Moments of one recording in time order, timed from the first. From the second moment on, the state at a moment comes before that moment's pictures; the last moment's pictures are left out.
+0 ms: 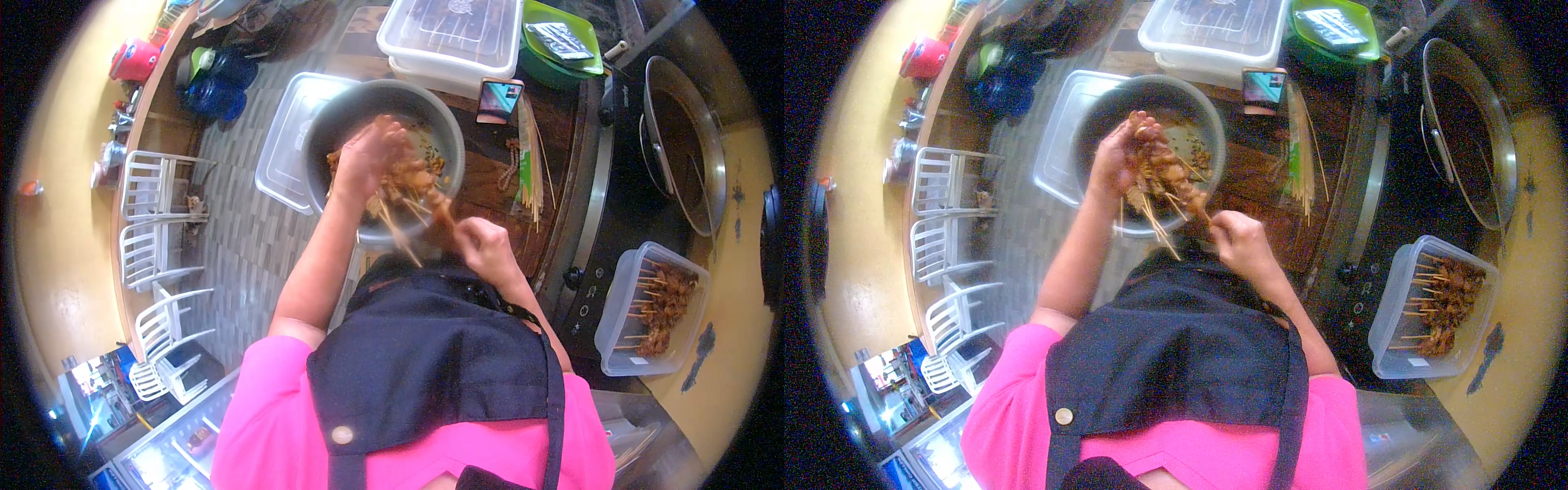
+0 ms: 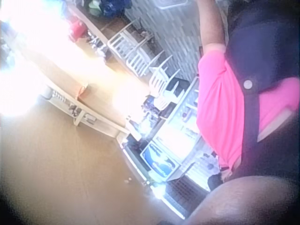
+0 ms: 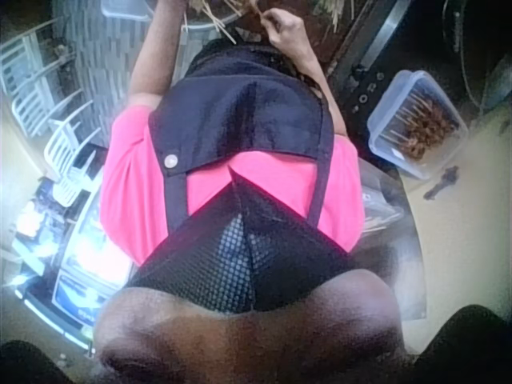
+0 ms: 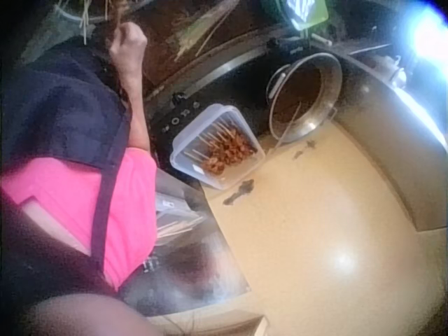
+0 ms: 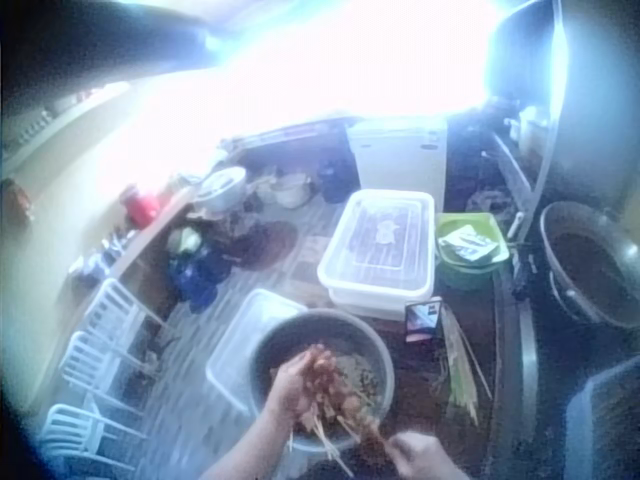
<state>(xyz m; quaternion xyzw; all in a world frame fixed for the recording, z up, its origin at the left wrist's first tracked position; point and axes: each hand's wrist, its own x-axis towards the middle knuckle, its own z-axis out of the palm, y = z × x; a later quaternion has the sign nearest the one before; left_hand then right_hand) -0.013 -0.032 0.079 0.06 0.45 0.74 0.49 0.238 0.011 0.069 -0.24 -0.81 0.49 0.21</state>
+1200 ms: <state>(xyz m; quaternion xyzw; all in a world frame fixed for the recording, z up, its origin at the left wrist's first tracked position) -0.045 0.008 0.004 0.11 0.44 0.62 0.64 0.482 0.027 0.141 -0.78 -0.32 0.19 0.51</state>
